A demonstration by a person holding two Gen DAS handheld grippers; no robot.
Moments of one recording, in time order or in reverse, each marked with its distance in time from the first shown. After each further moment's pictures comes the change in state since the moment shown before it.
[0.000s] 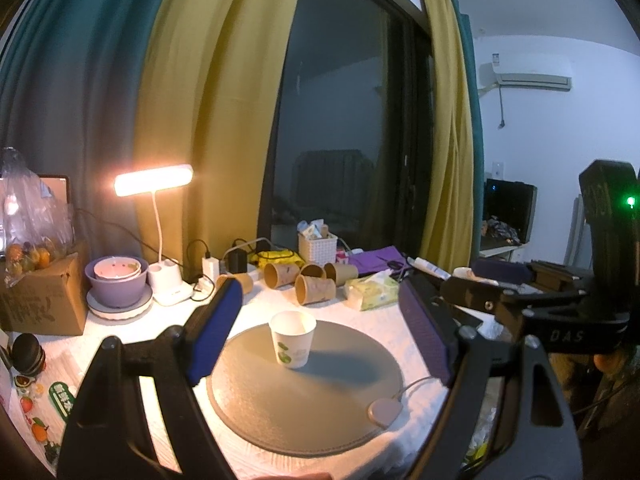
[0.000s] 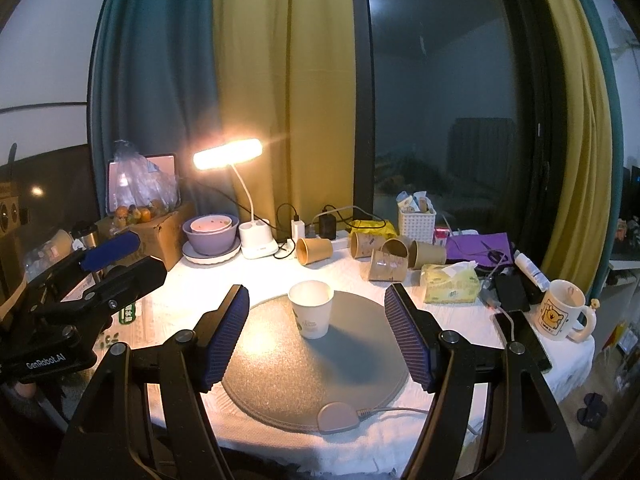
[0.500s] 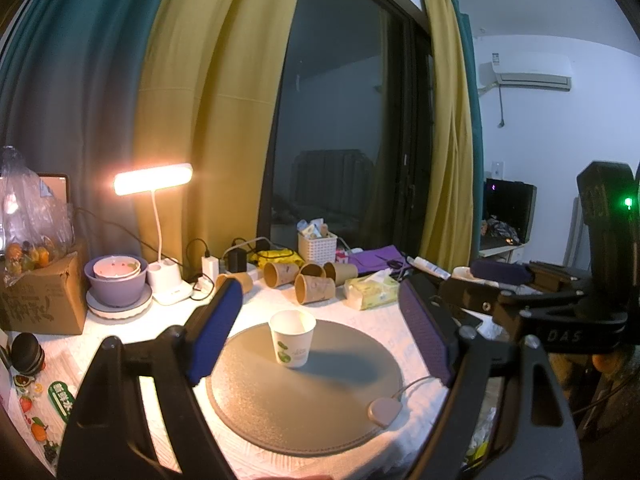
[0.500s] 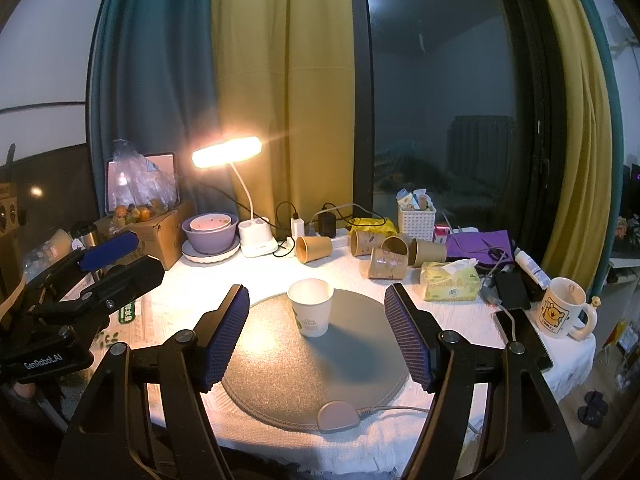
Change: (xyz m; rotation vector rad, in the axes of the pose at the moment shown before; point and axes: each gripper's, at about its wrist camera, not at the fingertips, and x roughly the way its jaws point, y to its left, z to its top) left arm 0.000 -0.001 -0.001 -0.001 0.002 0.000; right arm 0.001 0.000 0.000 0.001 0.003 -0.001
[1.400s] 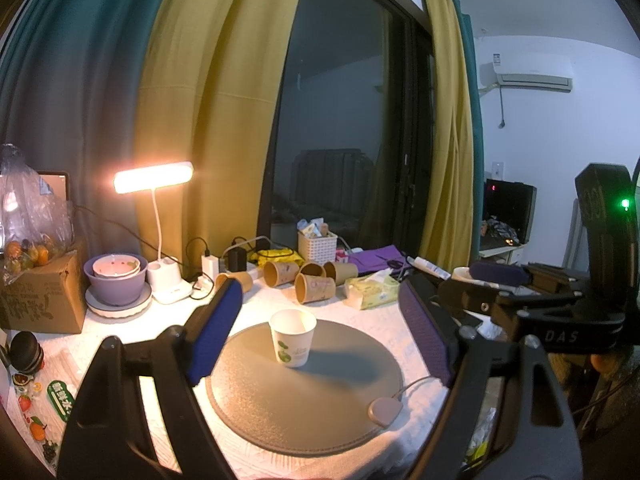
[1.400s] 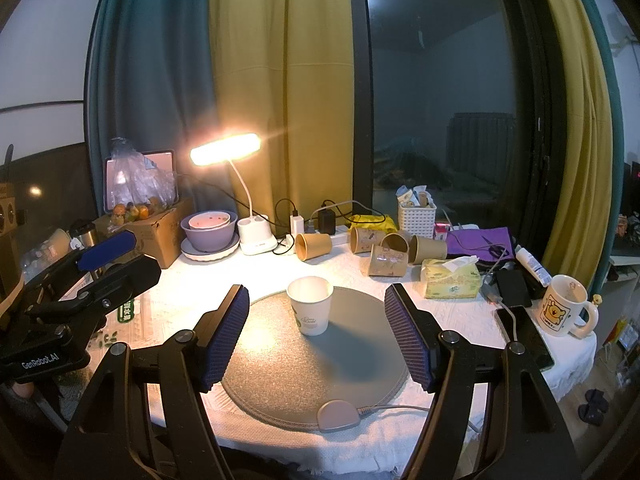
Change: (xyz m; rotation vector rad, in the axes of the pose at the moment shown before) left arm 0.001 0.001 0.001 -0.003 0.000 0.000; right arm 0.001 0.001 -0.004 0.004 0.005 0.000
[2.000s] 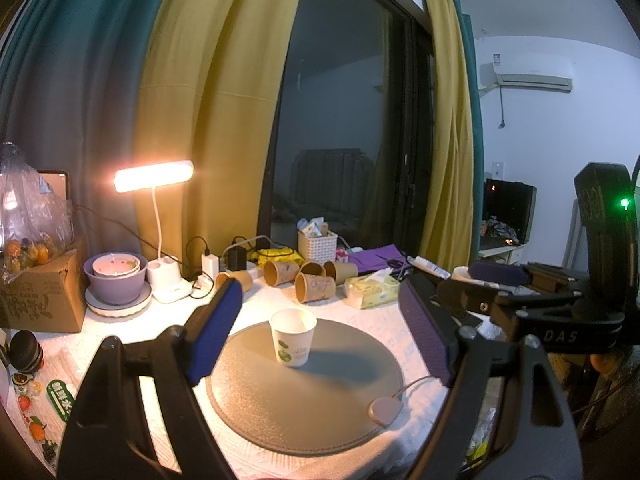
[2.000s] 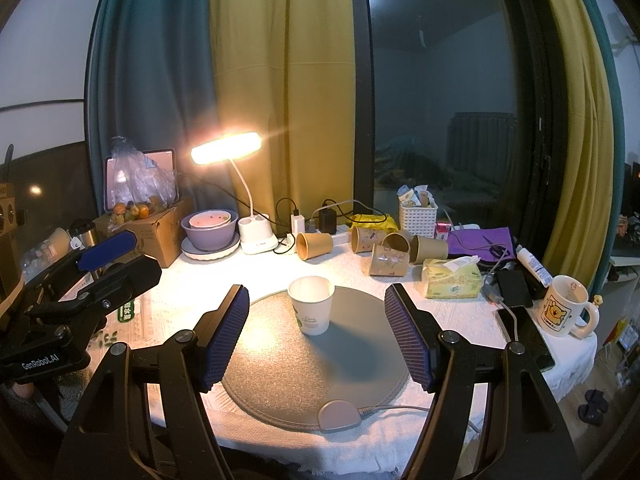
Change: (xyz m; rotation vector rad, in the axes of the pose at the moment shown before) left arm 0.000 0.000 0.001 0.000 0.000 0.001; right arm 0.002 0.000 0.003 0.002 0.003 -0.002
